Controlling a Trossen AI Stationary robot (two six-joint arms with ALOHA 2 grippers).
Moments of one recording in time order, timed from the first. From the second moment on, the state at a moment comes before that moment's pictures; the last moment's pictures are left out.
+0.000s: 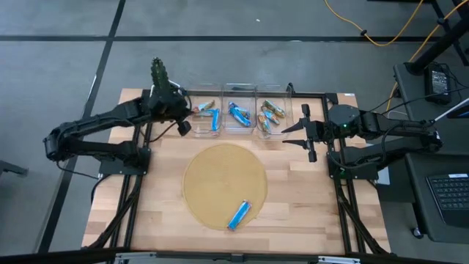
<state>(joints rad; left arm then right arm) 0.47 0.95 0.85 -0.60 -0.15 -0.04 0.00 0.87 0.99 -0.47 -0.02 -0.27</state>
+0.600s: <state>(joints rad) 0.53 1.11 0.84 -0.39 0.00 -0.08 -0.06 0.87 0.99 -0.47 -0.02 -0.27</state>
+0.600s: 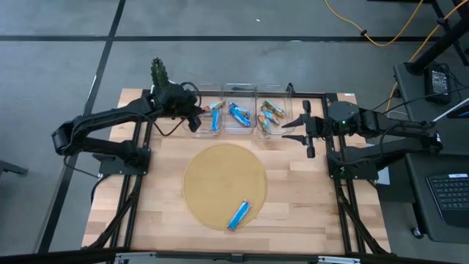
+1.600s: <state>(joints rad) 0.56 1.14 0.80 -0.52 -0.15 -0.08 -0.18 0.88 0.99 -0.47 -0.02 -0.27</state>
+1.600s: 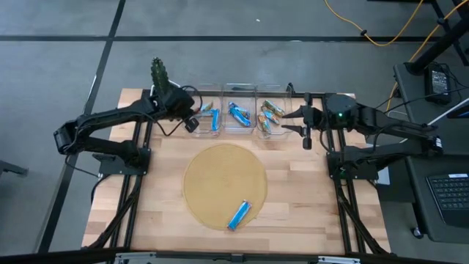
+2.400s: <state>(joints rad) 0.52 1.14 0.87 -0.49 0.02 -0.02 -0.19 0.97 0.99 -0.49 -0.05 -0.21</state>
